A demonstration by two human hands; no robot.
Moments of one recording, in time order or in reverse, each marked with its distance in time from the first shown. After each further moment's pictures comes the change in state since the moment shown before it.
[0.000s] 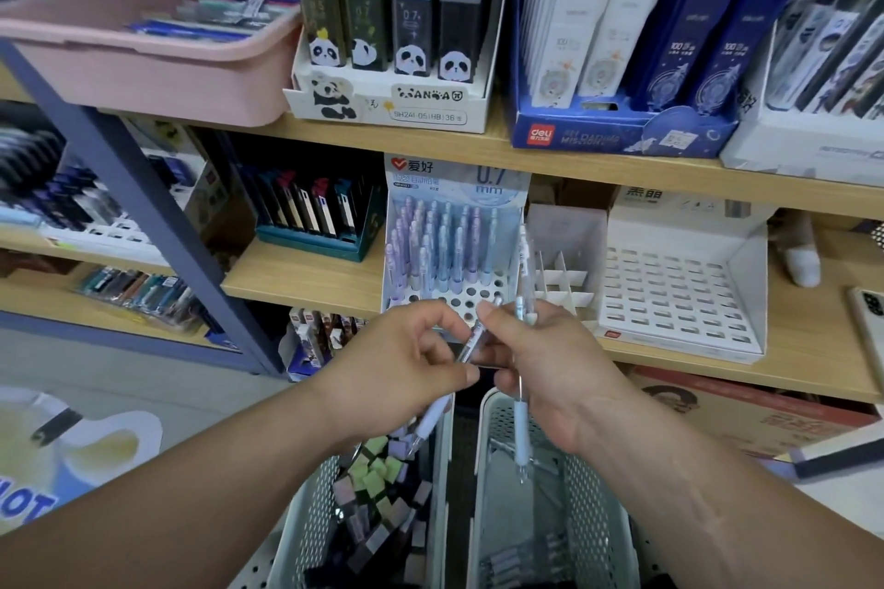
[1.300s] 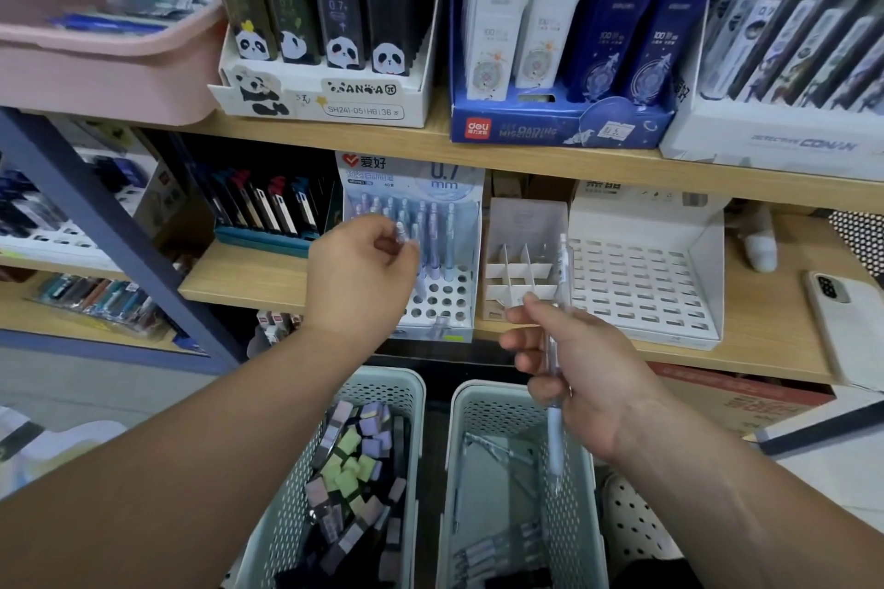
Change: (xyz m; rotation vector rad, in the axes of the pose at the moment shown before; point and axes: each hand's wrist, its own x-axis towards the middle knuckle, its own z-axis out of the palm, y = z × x) left_hand 0.065 0.016 0.006 0.274 0.716 0.294; right_hand -0.004 -0.006 -0.061 0.122 0.090 0.119
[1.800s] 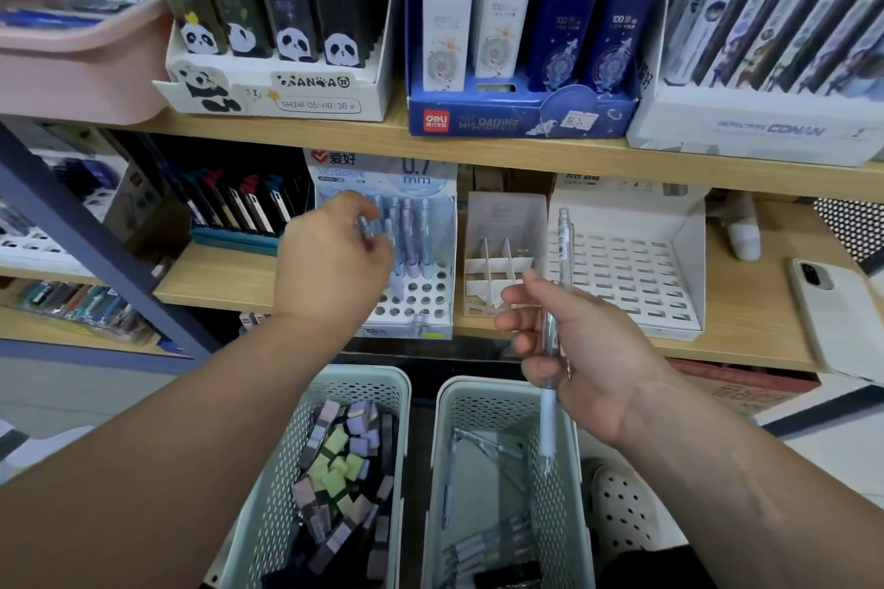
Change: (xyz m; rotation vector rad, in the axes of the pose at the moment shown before) left_hand 0.011 0.014 0.002 0.232 0.013 0.065; right_hand -0.001 -0.017 -0.015 0.065 -0.047 -0.016
